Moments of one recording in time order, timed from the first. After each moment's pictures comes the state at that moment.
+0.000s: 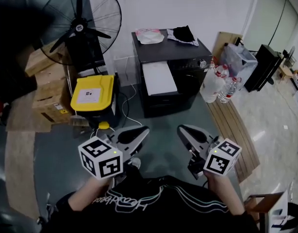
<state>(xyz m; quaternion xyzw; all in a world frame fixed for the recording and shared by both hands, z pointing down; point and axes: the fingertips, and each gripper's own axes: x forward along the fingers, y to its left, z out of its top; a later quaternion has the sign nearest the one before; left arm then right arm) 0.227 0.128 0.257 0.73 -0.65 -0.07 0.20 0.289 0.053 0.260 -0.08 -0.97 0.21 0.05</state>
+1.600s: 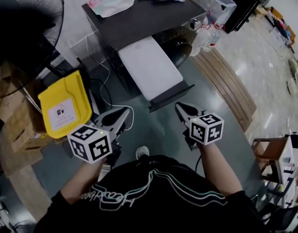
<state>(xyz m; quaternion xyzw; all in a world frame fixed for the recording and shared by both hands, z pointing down) -0.071 -0.028 0.433 0.75 -0.57 -0.02 0.35 0.073 -0.135 0.503 0.21 -0.92 0.23 0.25</state>
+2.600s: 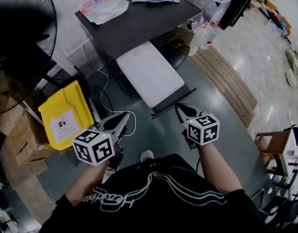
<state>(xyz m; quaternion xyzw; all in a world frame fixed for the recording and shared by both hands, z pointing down) -0.098 -0.053 0.457 0.74 -0.56 -0.01 0.37 0.054 -0.161 0.529 0.25 -0.91 0.21 0.26</state>
